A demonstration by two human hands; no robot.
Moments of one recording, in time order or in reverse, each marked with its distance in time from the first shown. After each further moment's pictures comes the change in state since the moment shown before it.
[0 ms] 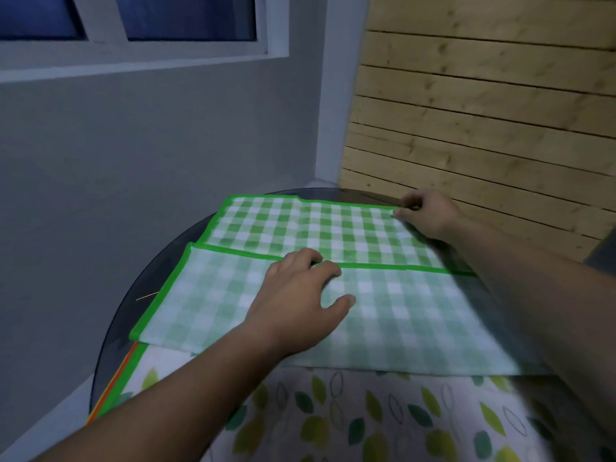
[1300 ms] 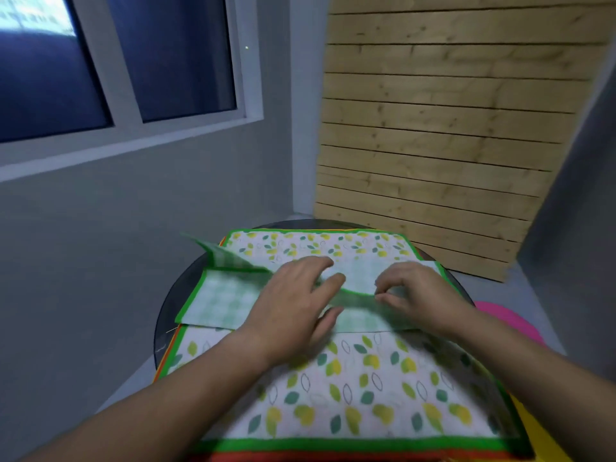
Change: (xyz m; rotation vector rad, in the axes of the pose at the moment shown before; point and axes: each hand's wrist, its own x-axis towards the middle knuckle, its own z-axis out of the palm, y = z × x) left_hand -0.071 0.079 -0.083 0.291 0.260 0.547; right_hand -0.246 -0.033 -0.083 -0.146 -0.032 -0.467
